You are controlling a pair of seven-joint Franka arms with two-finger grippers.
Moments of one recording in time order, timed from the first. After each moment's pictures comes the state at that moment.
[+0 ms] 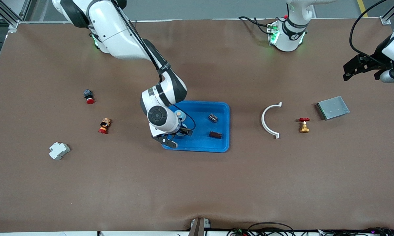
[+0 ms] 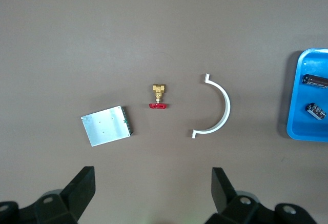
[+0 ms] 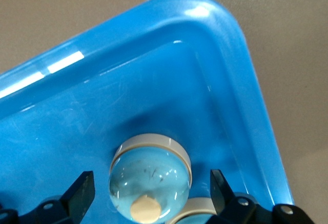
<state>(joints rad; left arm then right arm) 0.05 -0.08 -0.13 -1.63 0.03 1.55 -0.06 0.67 0.82 -0.08 -1.47 0.31 2.20 0.88</state>
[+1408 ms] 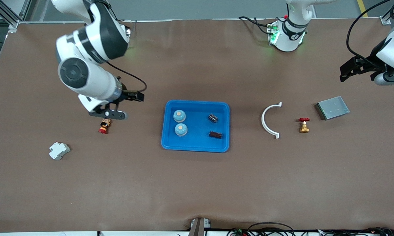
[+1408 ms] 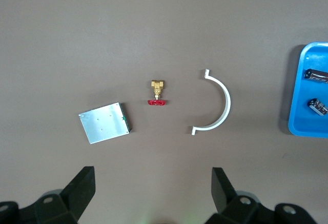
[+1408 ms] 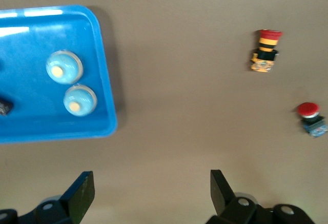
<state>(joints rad) 0.05 -0.08 -0.13 -1.64 0.03 1.55 -0.06 0.48 0.16 -0.11 -1.74 0.15 1.67 0.43</state>
